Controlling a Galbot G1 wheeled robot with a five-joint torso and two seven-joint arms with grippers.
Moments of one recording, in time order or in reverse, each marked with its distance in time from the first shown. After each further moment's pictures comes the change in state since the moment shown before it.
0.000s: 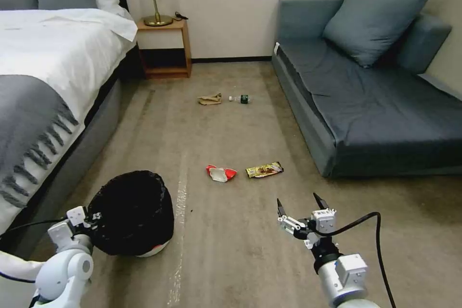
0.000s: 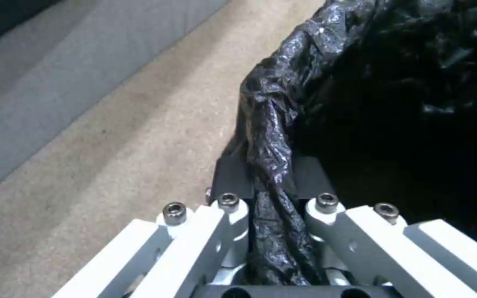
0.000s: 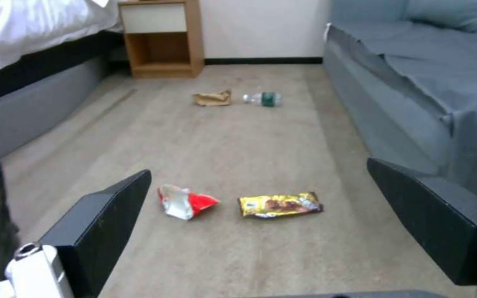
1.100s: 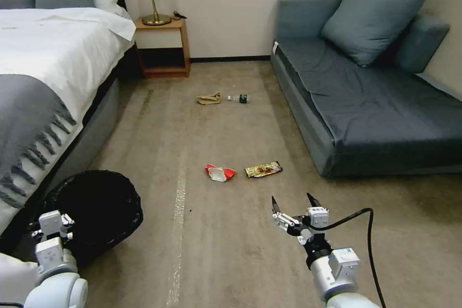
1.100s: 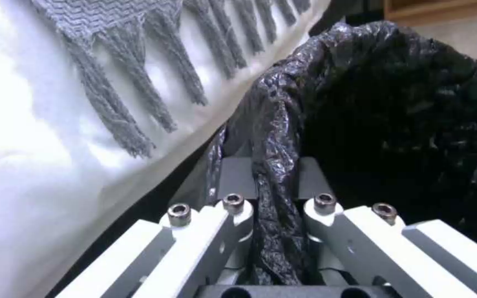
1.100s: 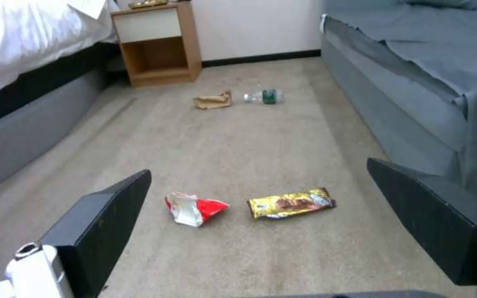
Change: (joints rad) left arm 0.110 -0.052 -0.049 -0.071 0.427 -0.311 -0.076; right arm 0.058 0.025 -0.026 -0.037 0.057 -0.024 0.035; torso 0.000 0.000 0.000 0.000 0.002
